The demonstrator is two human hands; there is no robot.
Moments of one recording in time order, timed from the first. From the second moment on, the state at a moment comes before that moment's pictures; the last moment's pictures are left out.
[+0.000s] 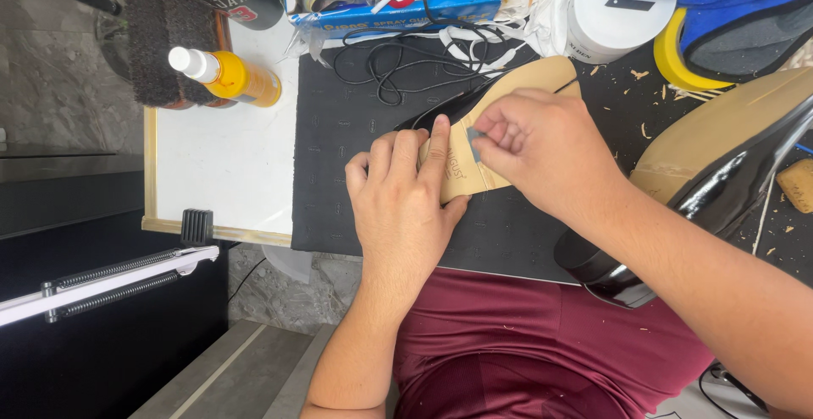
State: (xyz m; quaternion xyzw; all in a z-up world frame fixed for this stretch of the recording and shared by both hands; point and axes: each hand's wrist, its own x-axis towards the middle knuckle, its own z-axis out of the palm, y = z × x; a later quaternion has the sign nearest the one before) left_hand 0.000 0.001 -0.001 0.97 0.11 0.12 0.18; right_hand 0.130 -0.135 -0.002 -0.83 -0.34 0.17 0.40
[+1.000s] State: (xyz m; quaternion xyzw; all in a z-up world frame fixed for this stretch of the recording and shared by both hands) left_hand -0.003 -0.001 -0.003 0.97 0.11 0.12 0.17; right_hand 0.130 -0.124 0.001 -0.85 -0.31 0.16 0.39
